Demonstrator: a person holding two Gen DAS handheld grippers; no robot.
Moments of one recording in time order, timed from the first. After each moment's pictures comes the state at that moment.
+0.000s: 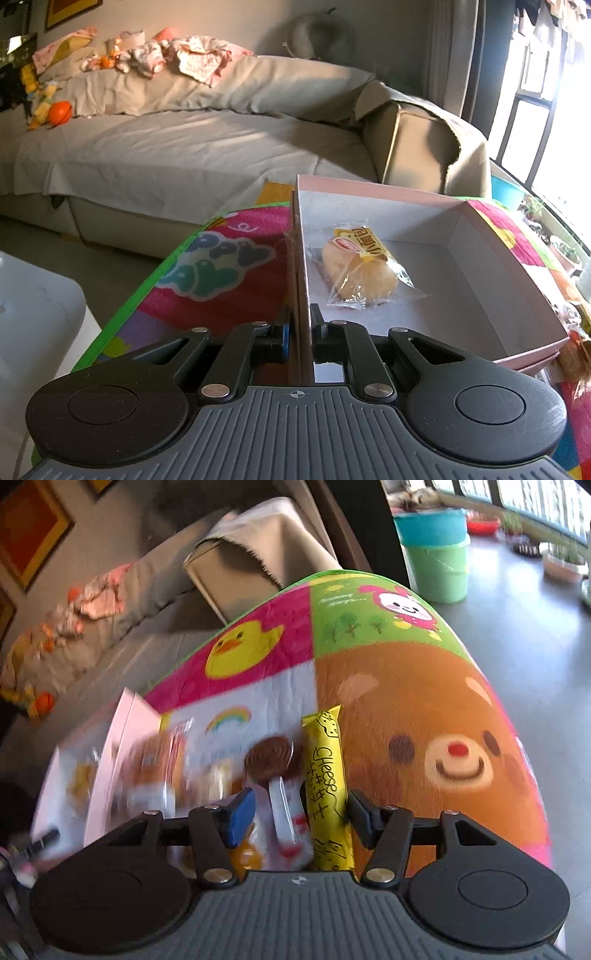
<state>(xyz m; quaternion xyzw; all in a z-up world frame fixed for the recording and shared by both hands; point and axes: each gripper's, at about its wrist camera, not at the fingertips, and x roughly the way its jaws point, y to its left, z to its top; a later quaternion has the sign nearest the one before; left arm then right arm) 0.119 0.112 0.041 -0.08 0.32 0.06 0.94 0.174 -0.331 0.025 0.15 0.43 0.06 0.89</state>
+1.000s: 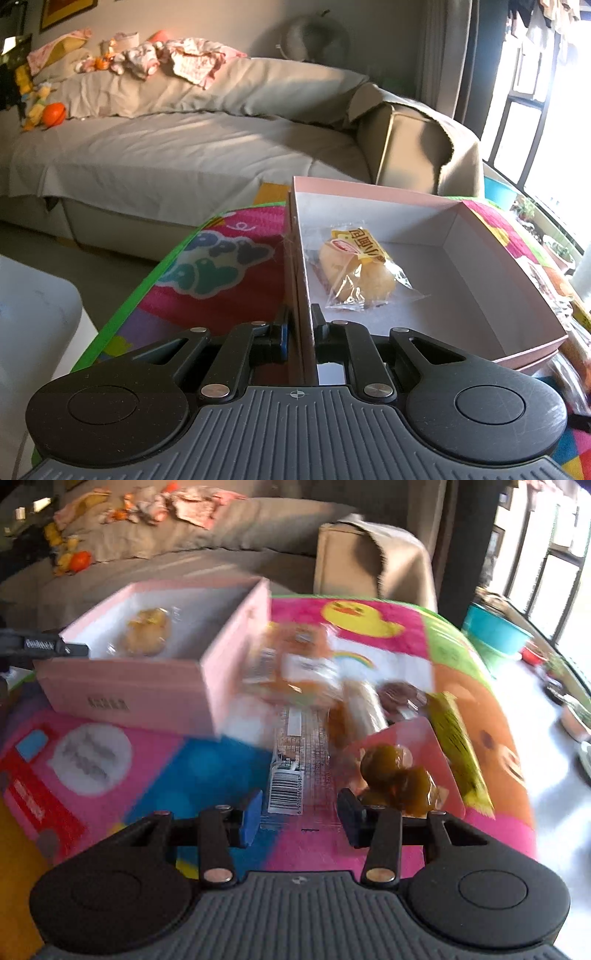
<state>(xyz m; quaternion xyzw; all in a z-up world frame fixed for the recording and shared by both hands) 0.116 0.115 0.040 -0.08 0.32 0.04 0.94 0.087 -0.220 0.021 -0.08 0.41 0.10 0.90</state>
